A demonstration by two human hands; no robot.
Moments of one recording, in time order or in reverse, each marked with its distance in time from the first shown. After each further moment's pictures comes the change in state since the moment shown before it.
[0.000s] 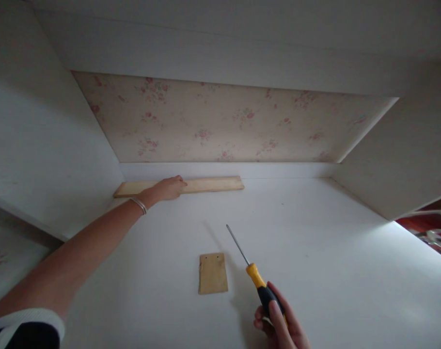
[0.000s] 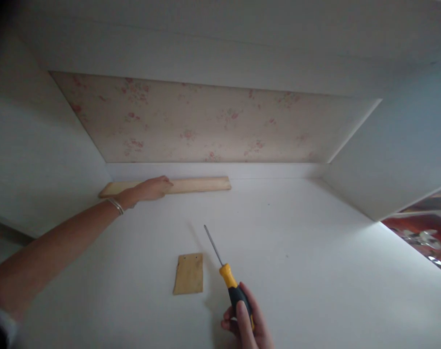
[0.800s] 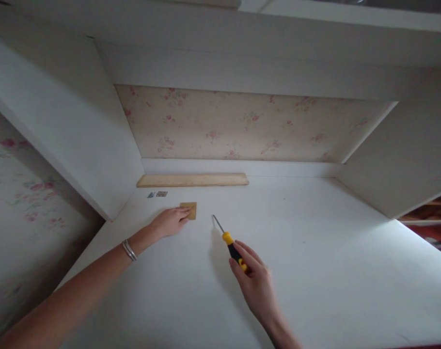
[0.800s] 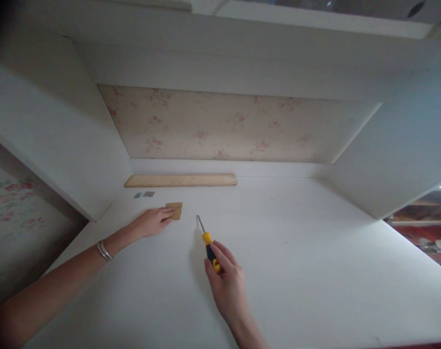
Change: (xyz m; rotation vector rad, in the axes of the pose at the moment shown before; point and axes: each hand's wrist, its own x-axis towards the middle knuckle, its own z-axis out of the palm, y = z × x) left_hand -0.142 0.068 0.053 -0.147 0.033 -0.076; right_hand -0.004 -0.020 0.039 -0.710 -0.478 -0.580
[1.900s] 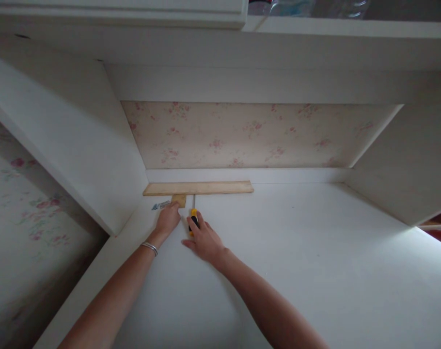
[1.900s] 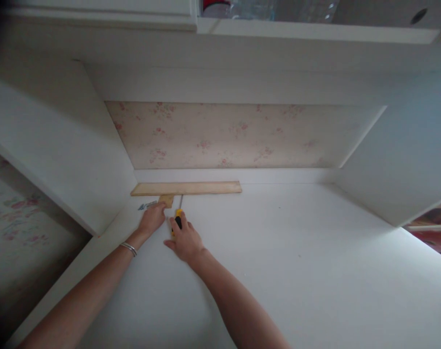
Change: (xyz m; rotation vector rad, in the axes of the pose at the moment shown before) left_hand 0.039 -0.043 0.001 0.123 0.255 -0.421; right_hand 0.123 -0.009 0.133 -0.667 -0.452 -0.426
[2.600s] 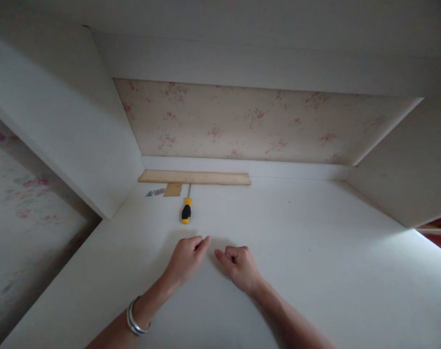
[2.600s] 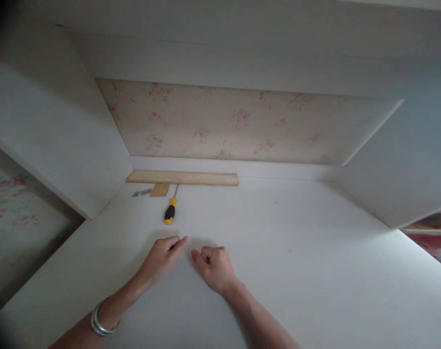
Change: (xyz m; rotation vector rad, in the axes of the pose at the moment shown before) left_hand -0.137 0.121 -0.026 -0.768 -0.195 -0.034; right_hand -0.126 0.052 -0.034 0.460 0.084 0.269
